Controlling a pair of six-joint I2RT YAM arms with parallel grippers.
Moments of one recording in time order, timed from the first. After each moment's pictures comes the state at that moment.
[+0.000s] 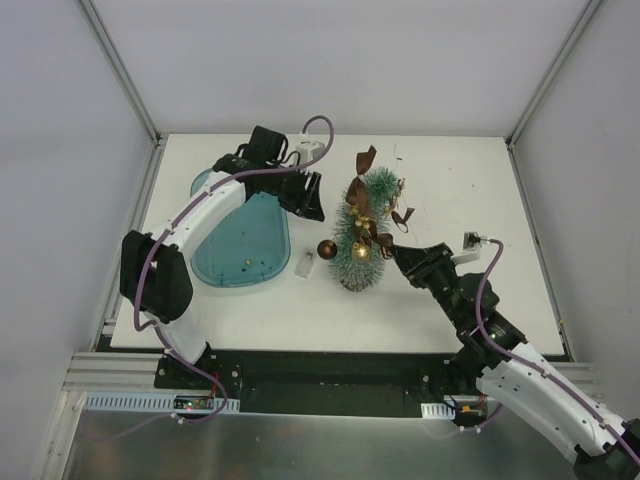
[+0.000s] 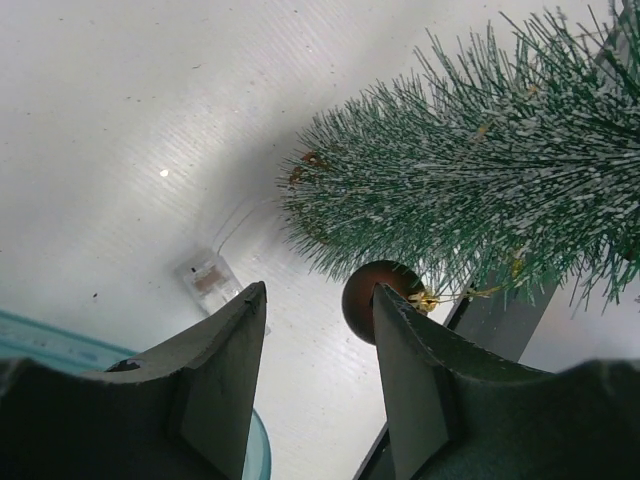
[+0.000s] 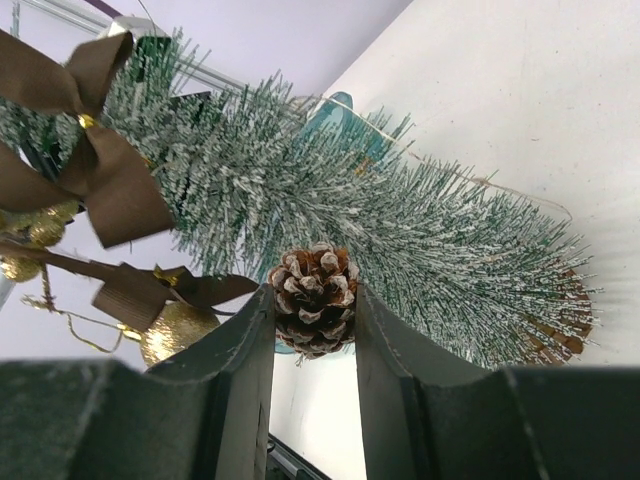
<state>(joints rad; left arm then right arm) -0.42 1.71 1.53 -0.71 0.70 -0.03 0.72 0.43 0.32 0.06 0.24 1.07</state>
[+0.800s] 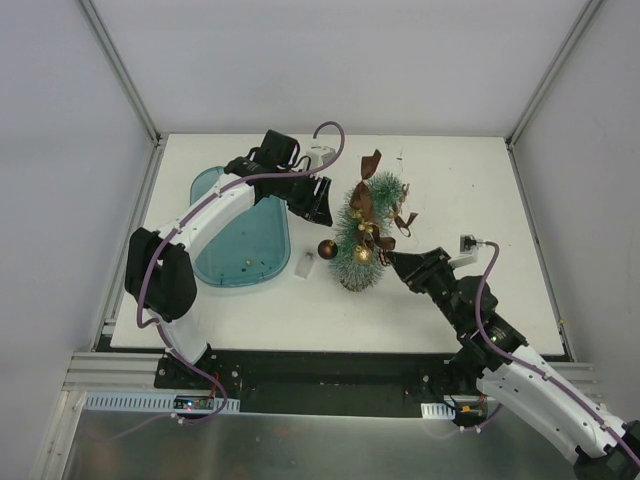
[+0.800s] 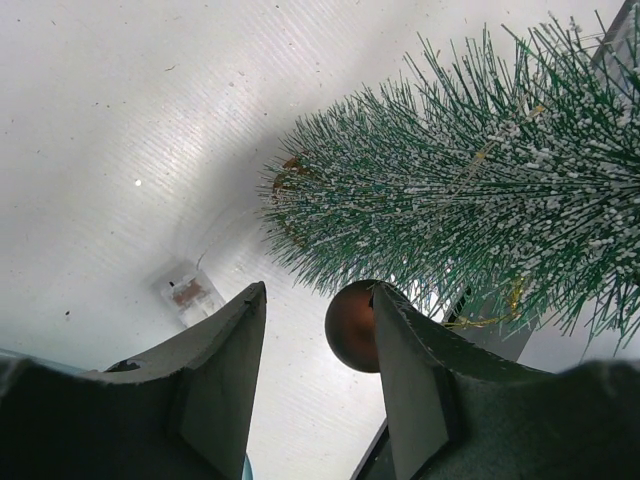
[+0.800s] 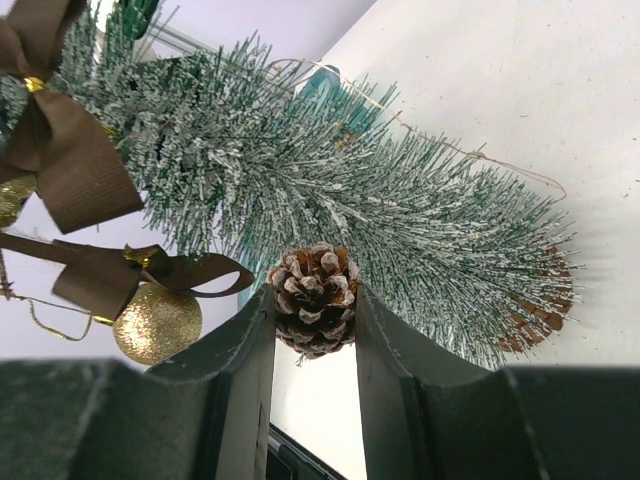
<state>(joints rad) -0.50 1.74 1.53 -0.69 0.68 -0.05 0.73 0.41 0.30 0.03 0.22 1.04</state>
